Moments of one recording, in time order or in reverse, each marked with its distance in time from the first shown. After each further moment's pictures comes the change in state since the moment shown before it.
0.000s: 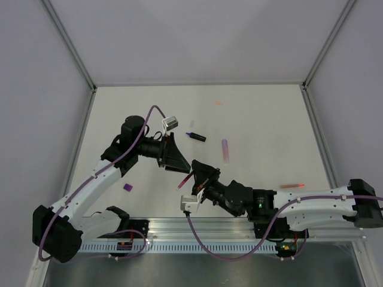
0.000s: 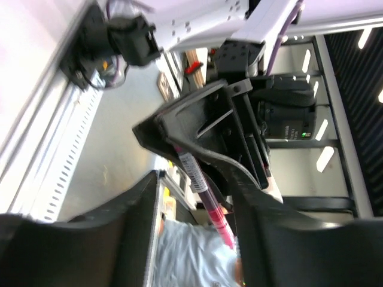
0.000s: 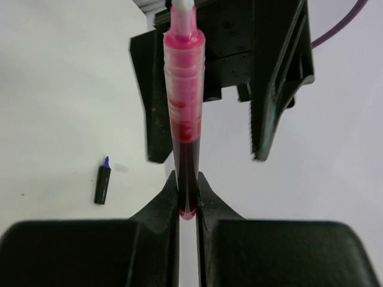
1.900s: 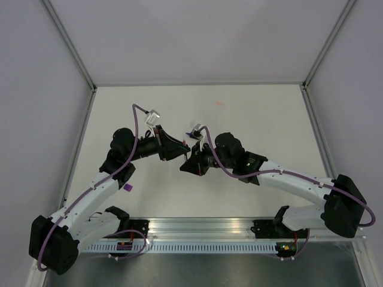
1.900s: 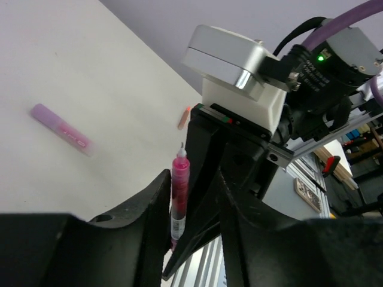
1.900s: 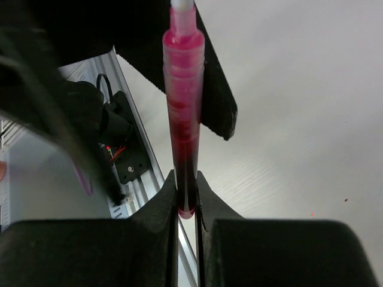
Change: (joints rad) left arm 0.045 -0.119 -0.188 0.465 -0.441 0.331; right arm -0.561 0.227 0.184 -0.239 -0.954 1.666
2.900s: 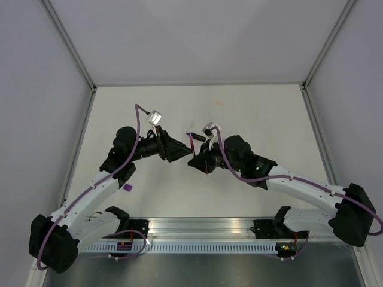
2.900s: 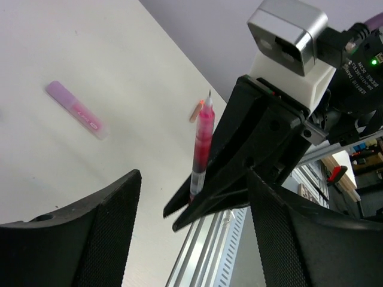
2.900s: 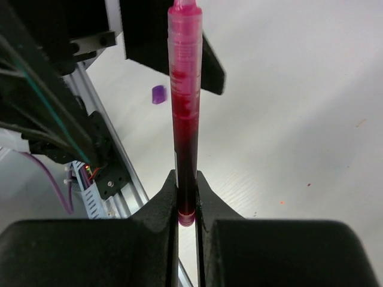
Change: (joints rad) left arm -0.006 0.012 0.004 -0.088 -0.074 0.013; right arm -0.011 -0.107 -0.070 0.003 0.130 0.008
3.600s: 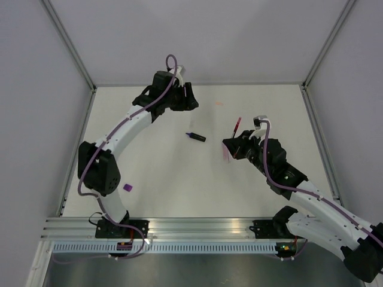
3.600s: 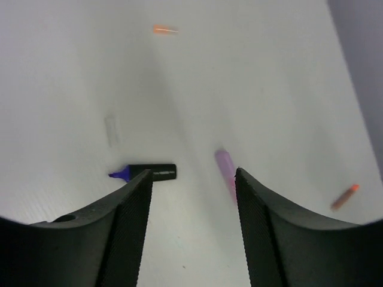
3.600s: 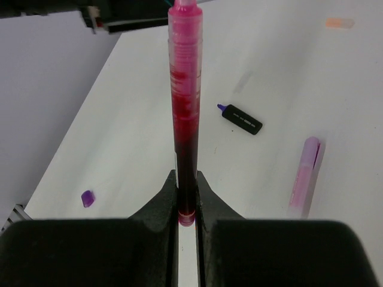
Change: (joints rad) left arm 0.002 0.694 0.874 -0.598 -0.485 0.250; right arm -0.254 -0.327 -0.158 -0.050 0.323 0.127
